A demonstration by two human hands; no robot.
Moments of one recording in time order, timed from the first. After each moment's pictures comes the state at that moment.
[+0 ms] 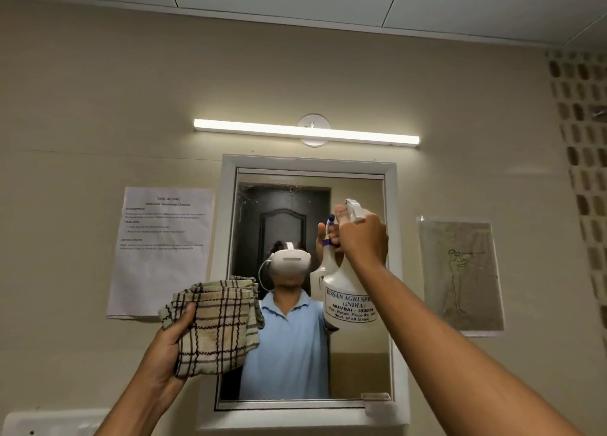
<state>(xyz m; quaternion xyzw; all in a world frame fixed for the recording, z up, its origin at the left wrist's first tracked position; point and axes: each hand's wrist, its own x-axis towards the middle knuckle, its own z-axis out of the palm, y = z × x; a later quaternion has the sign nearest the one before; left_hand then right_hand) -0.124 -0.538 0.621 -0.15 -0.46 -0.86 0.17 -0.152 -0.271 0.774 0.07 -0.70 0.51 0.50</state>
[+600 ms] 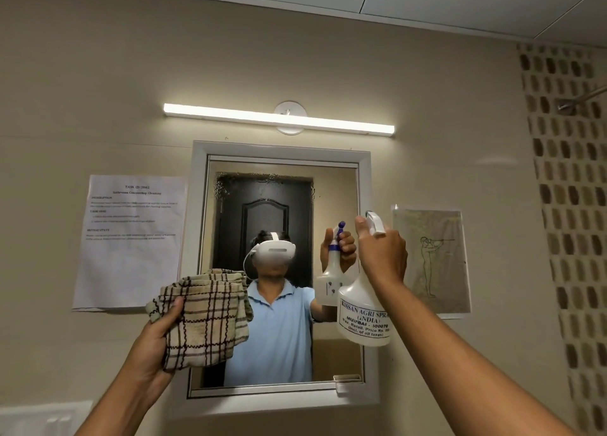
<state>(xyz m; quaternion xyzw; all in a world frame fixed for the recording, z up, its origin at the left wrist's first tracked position) -0.127 -0.508 0.616 -0.16 -0.46 -0.86 0.16 -0.141 -0.197 0.734 0.01 -0.69 0.50 0.52</state>
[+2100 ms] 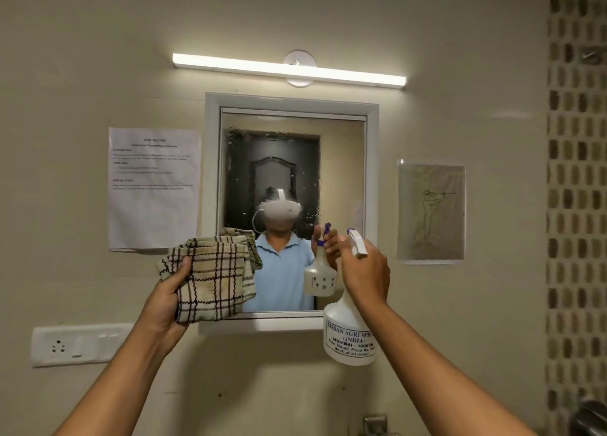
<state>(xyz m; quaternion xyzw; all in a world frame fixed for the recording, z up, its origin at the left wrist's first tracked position) -0.083 -0.519 0.586 -0.14 -0.46 -0.87 0.13 -0.103 -0.234 0.621 0.00 -0.75 0.49 0.45</state>
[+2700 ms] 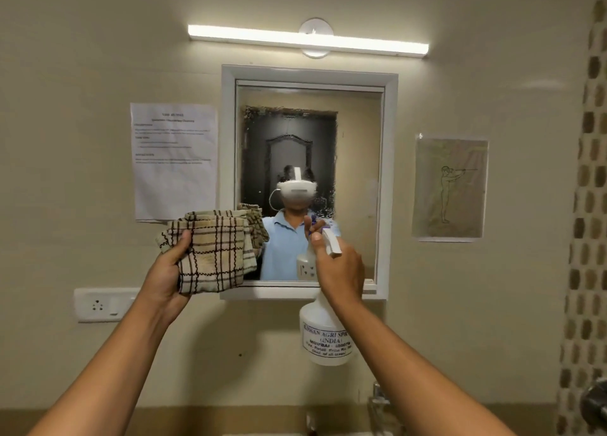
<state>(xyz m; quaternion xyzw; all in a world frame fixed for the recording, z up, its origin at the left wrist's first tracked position) -0.062 -0.536 0.580 -0.14 -0.45 -0.87 0.16 -0.093 -0.287 0.578 0.06 -0.77 0.48 0.42</state>
